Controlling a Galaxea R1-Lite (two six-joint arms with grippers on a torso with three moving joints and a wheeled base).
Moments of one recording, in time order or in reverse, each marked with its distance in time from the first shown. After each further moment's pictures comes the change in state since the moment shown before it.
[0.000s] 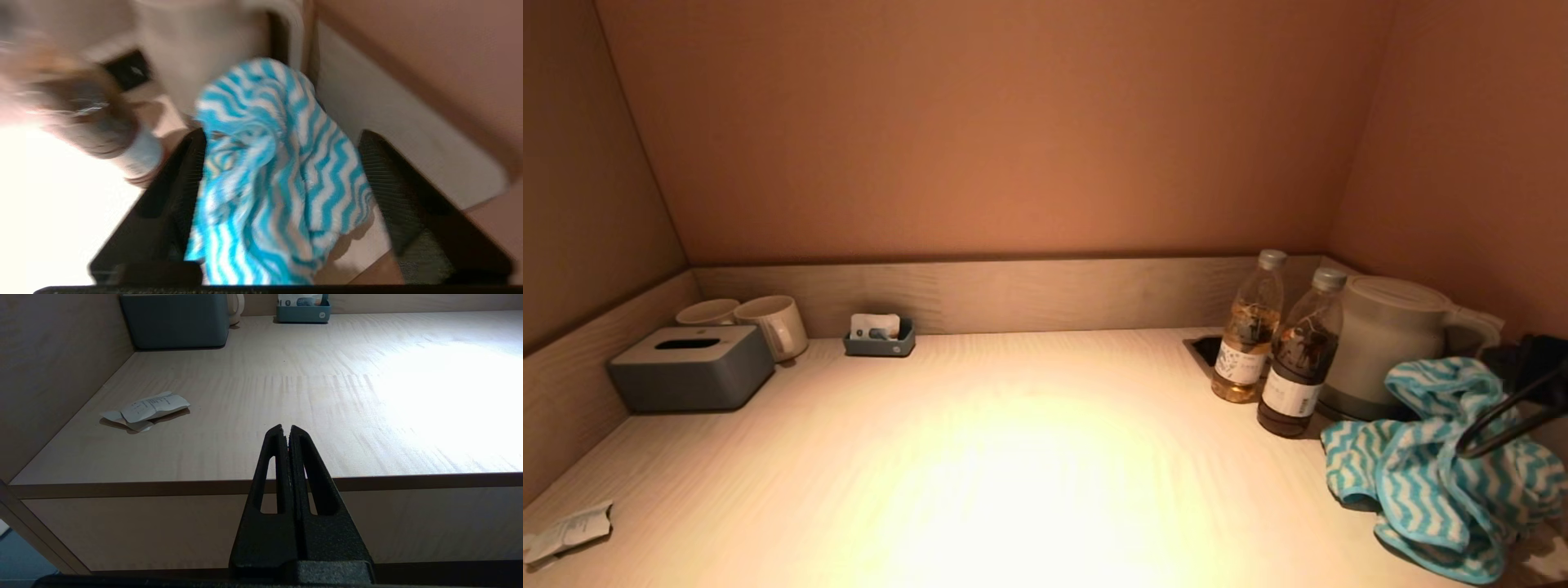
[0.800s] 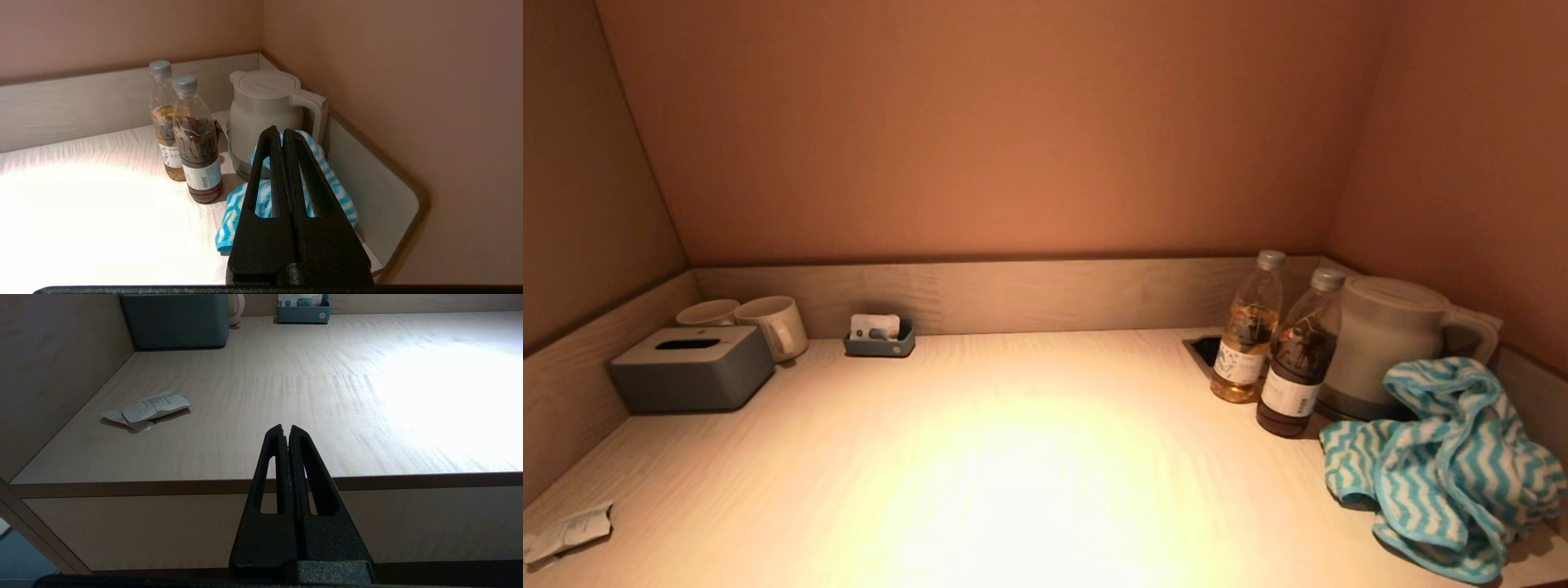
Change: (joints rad) left arm 0.000 0.000 0.000 0.000 0.000 0.000; right arm 0.120 -0.520 0.049 0.084 0.061 -0.138
